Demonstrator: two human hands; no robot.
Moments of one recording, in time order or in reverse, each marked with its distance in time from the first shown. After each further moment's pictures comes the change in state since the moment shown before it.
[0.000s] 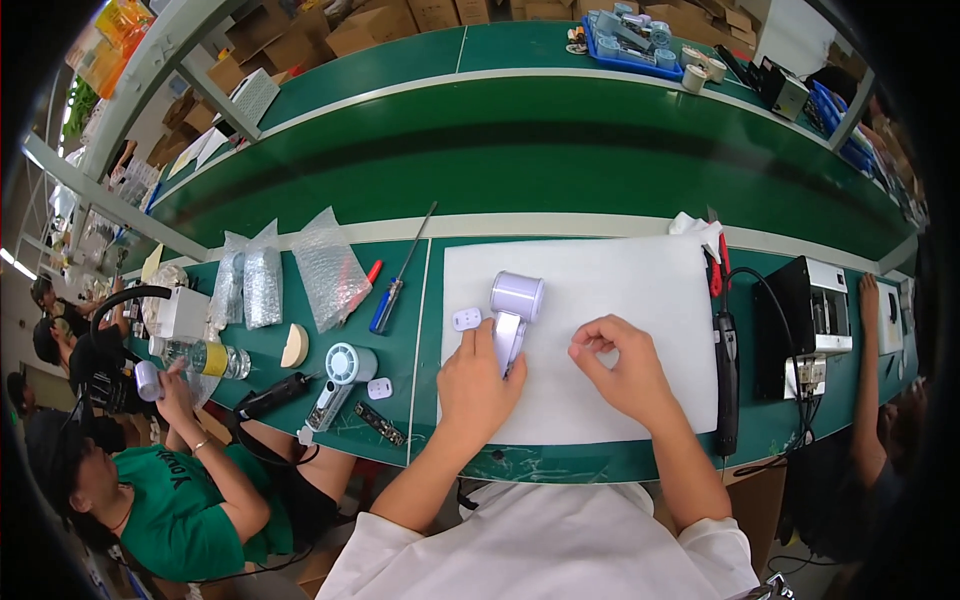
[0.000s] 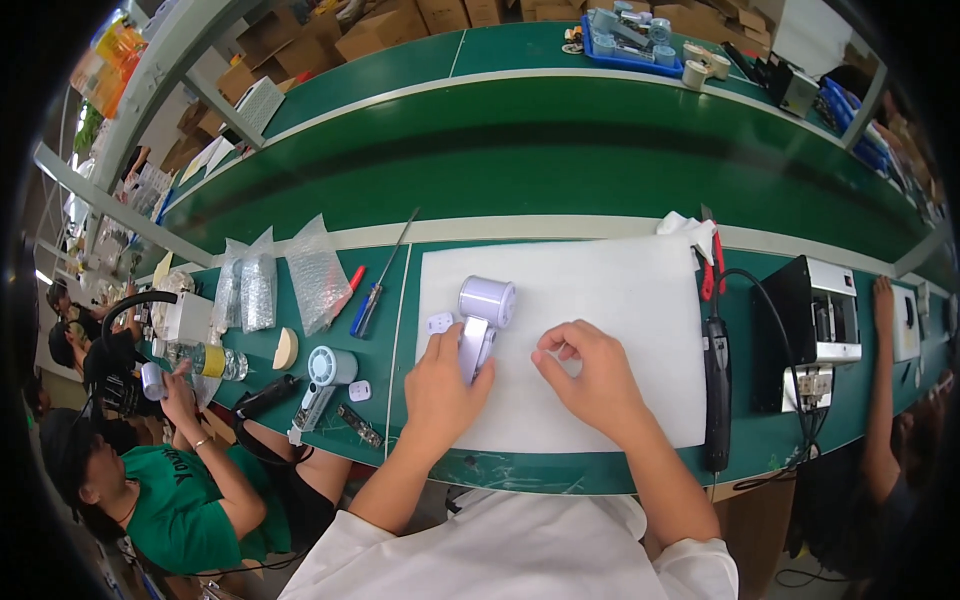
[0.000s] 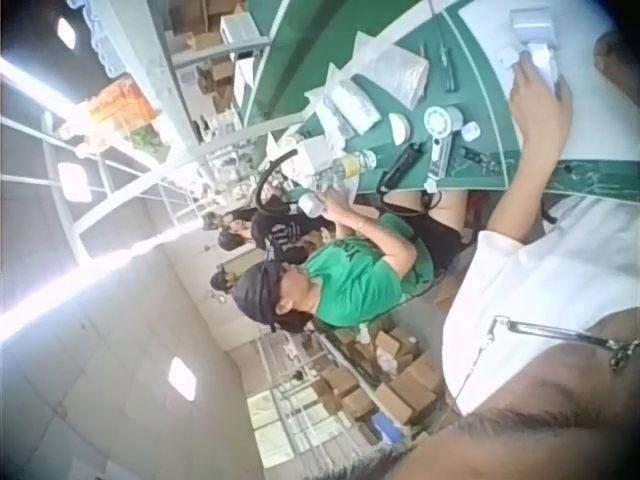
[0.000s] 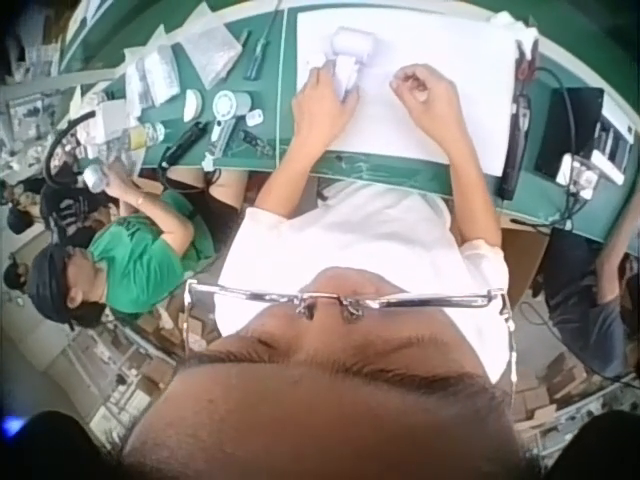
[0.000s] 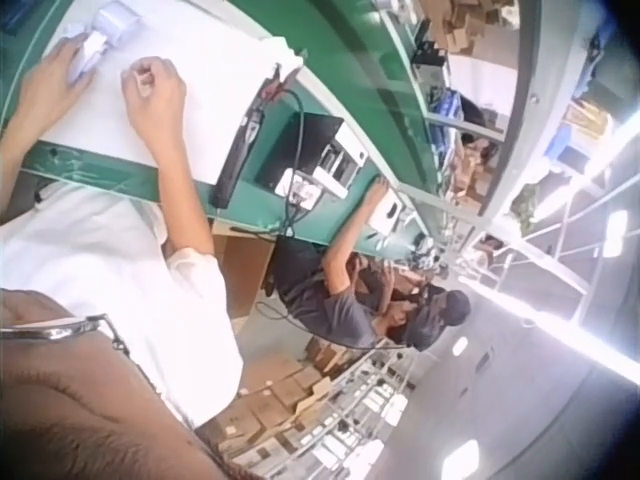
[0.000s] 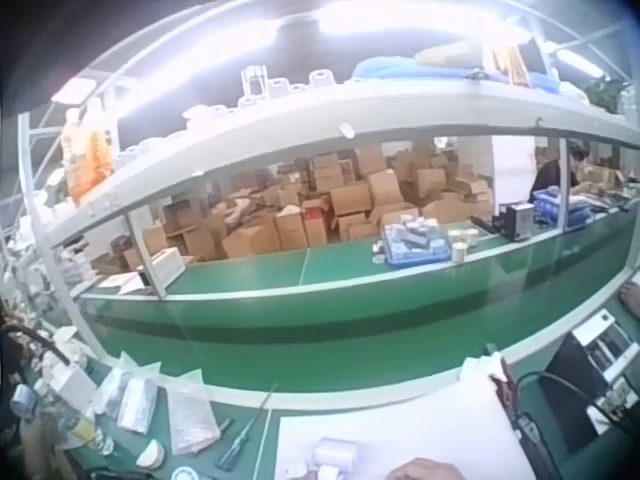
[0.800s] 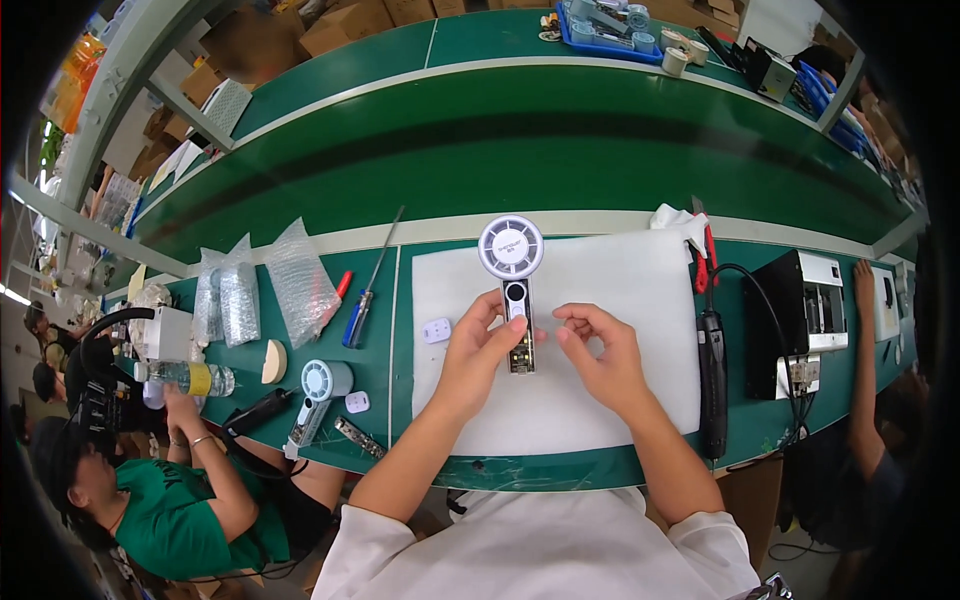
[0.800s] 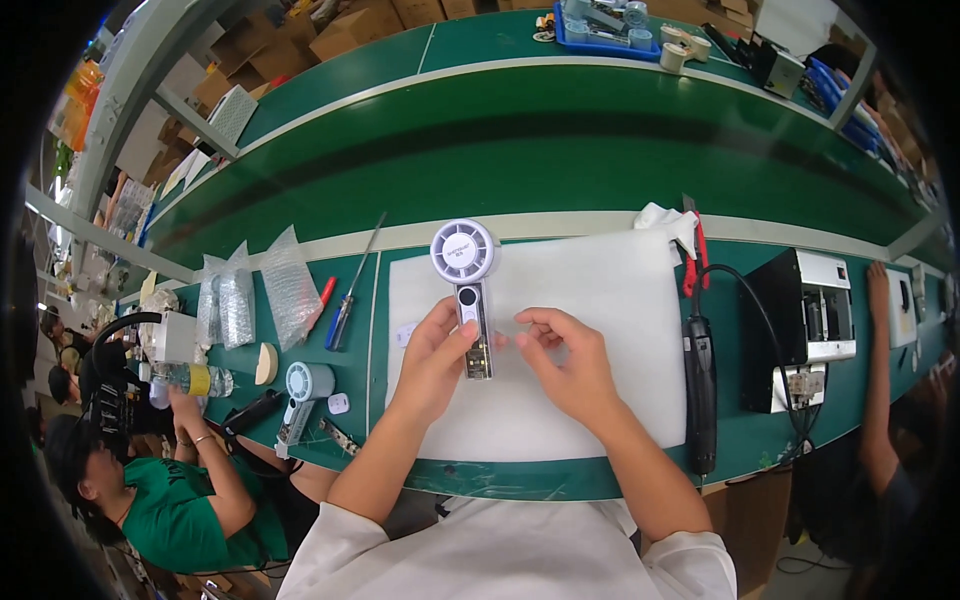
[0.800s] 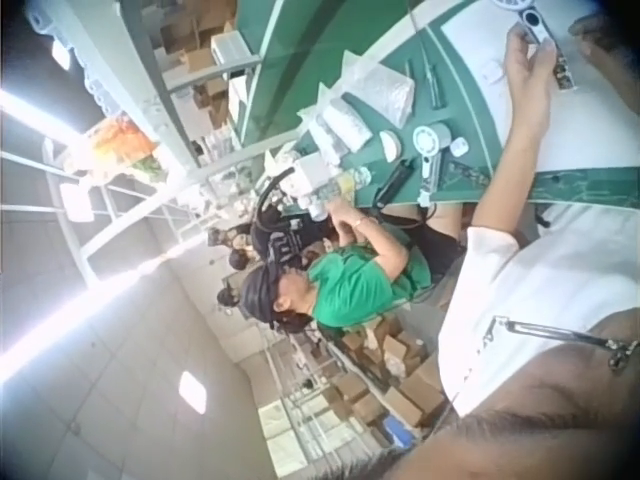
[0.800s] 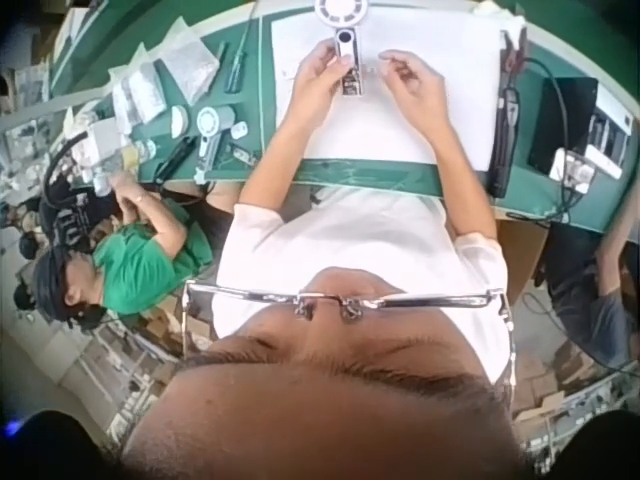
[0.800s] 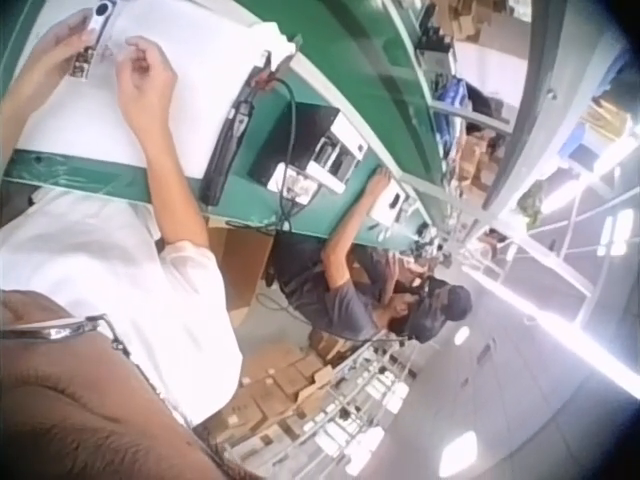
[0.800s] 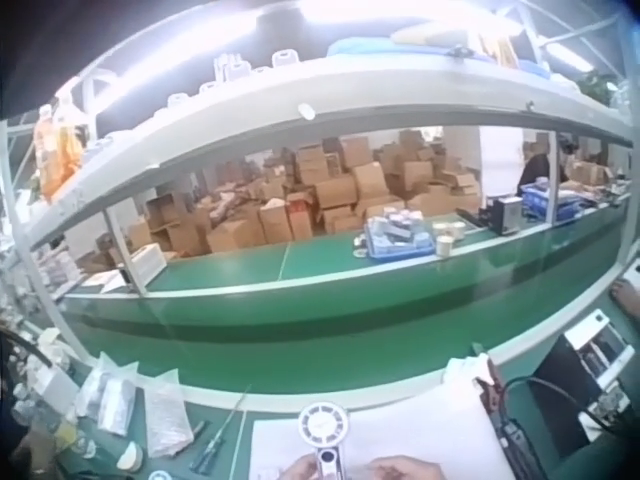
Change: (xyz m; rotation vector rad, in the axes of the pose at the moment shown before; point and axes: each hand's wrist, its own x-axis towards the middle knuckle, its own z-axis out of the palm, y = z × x) left_hand 0.049 0.021 0.015 -1.519 -0.410 -0.343; right_hand 0.012 0.035 0.006 0.273 0.124 0.041
